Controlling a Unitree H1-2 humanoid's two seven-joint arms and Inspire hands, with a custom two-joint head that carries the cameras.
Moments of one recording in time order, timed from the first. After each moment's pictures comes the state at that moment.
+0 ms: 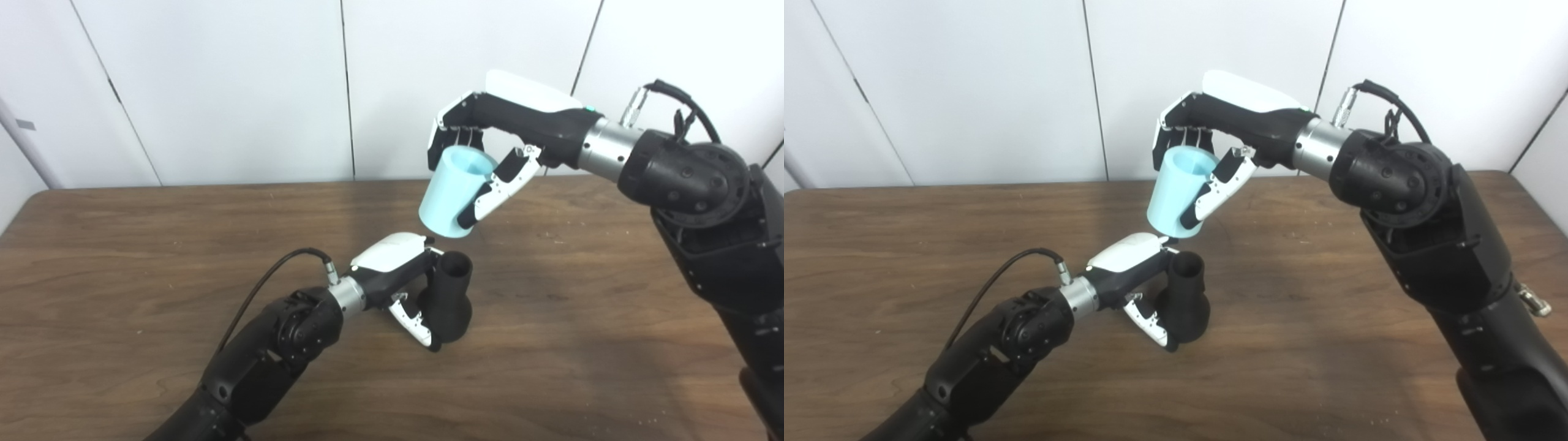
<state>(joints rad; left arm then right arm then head) -0.59 0.23 -0.63 0.22 0.52 -0.05 -0.32 -0.79 -0.55 0.25 -0.35 -0.30 0.30 0.69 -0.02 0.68</state>
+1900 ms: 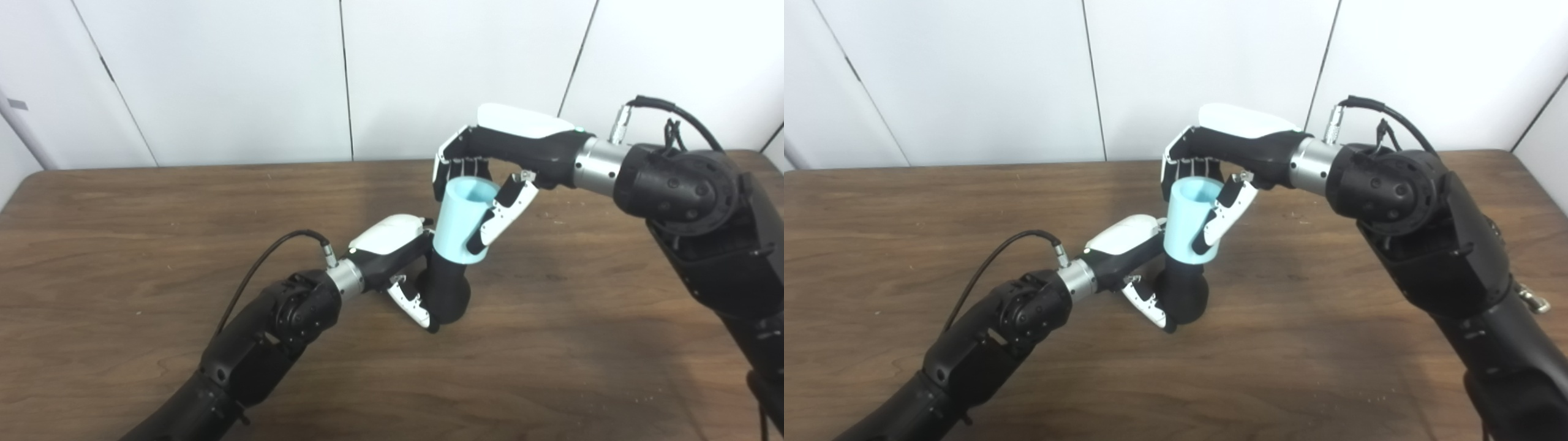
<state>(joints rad) -0.58 0.24 -0.63 0.21 0.53 -0.04 -0.32 -0.73 -0.54 0.30 -0.37 -0.37 0.36 0.76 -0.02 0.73</state>
